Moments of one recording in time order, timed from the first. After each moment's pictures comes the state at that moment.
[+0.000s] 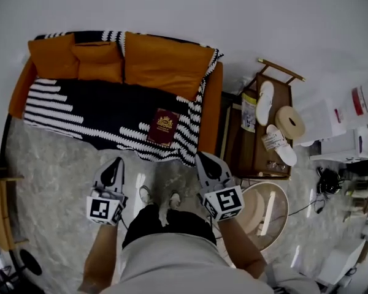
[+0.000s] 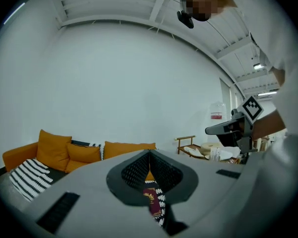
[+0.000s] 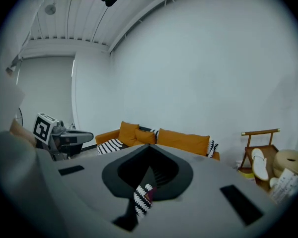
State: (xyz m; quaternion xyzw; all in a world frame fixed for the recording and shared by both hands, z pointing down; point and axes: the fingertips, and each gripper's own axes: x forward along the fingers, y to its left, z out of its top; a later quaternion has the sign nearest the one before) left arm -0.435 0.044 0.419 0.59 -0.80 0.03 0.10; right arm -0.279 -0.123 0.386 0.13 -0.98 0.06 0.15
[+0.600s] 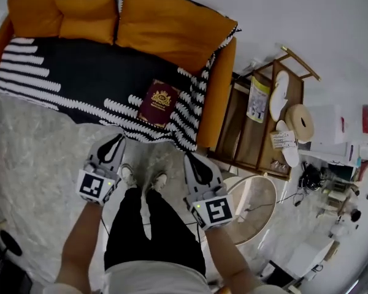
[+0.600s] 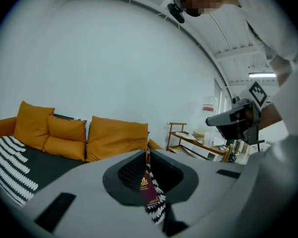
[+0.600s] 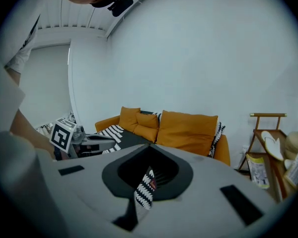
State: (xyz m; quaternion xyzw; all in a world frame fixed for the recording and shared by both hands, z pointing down) left arm -0.470 -0.006 0.582 0.66 -0.73 0.02 0.19; right arm -0.333 -0.098 0.508 0.13 -0.96 0.08 0.22
